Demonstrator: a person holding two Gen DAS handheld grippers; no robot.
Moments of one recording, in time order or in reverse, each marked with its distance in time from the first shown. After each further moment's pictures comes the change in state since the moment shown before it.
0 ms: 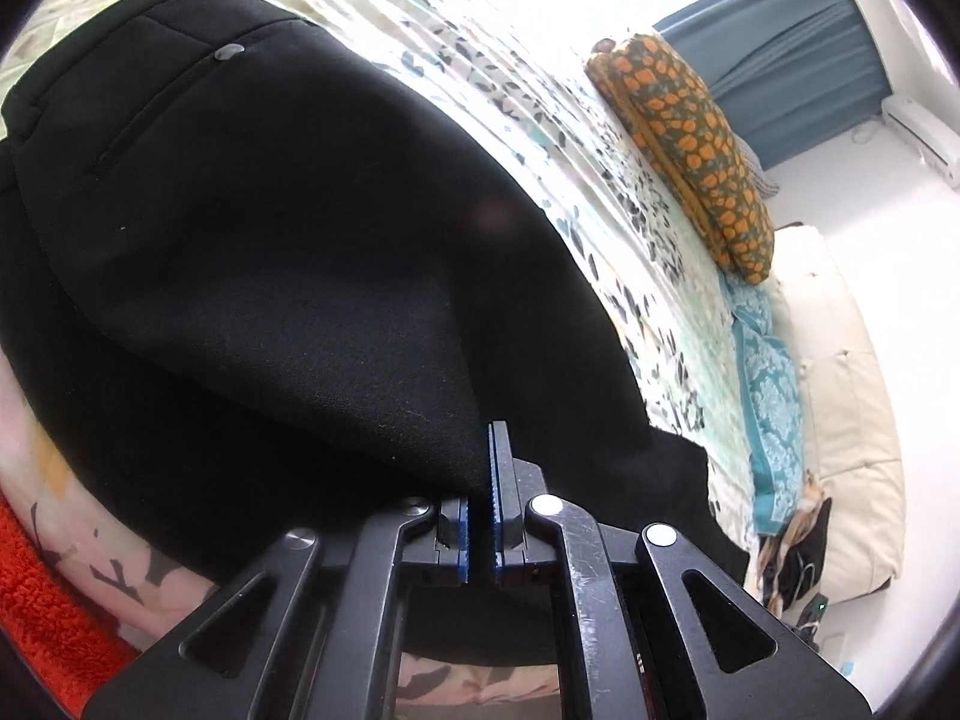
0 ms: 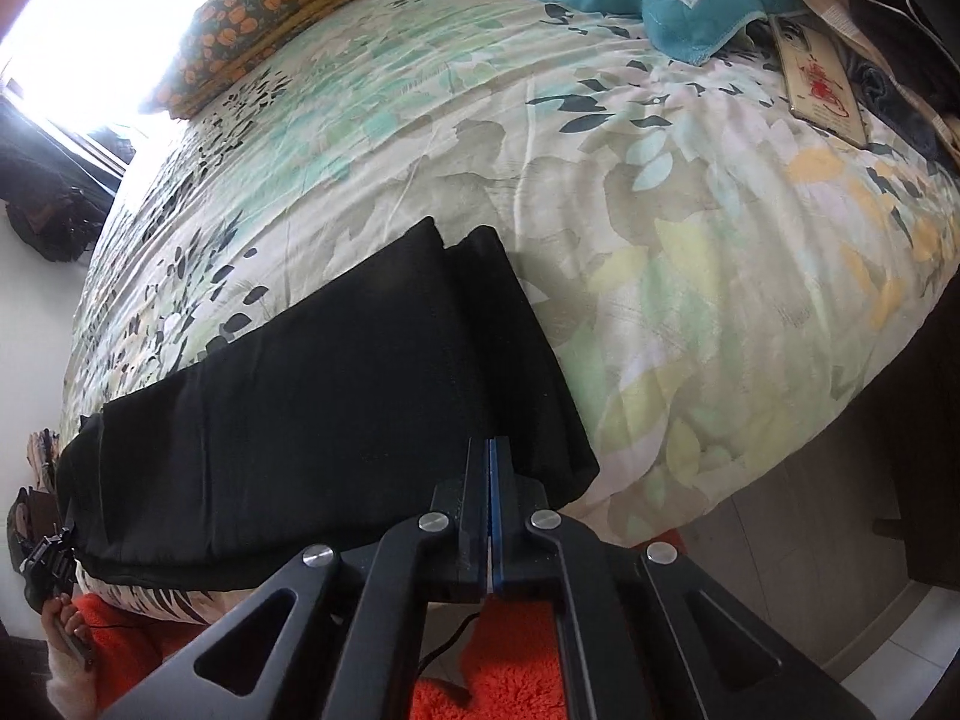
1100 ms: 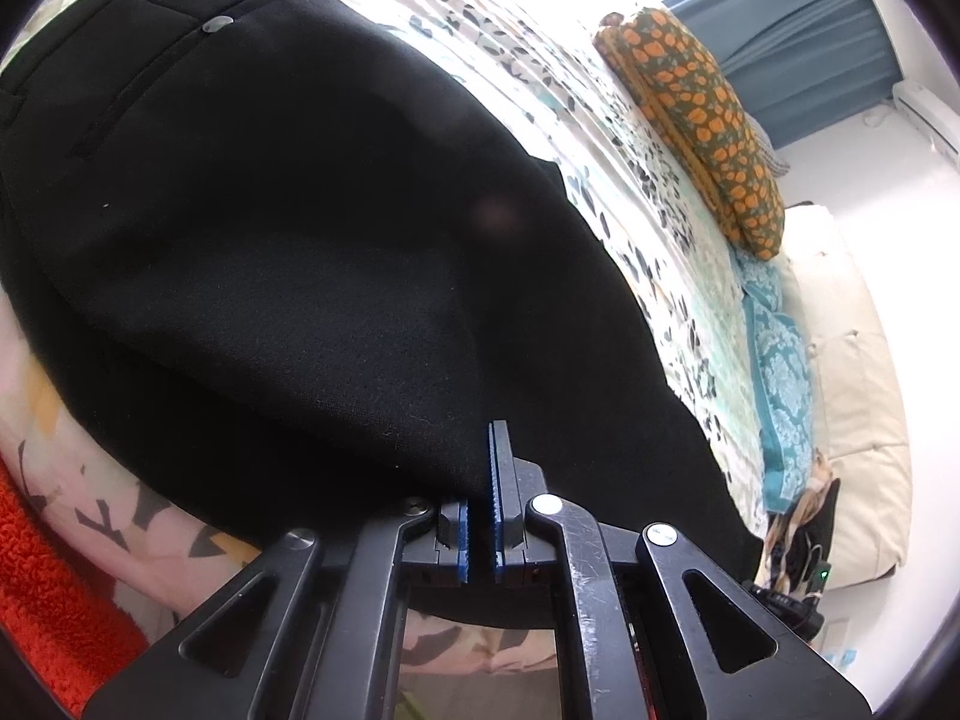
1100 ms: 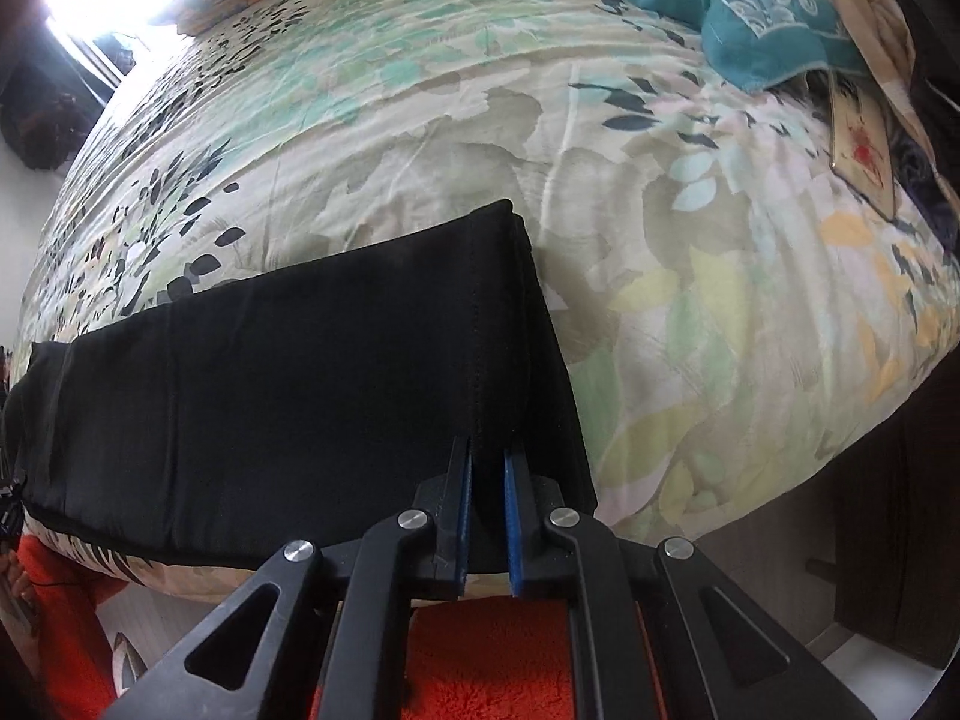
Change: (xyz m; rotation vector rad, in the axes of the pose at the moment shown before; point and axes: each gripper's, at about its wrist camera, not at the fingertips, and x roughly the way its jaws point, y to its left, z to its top) left arm 0.012 -0.022 -0.008 0.003 0.054 0.028; right arm 0.024 0.021 0.016 -0.153 0.093 -0.140
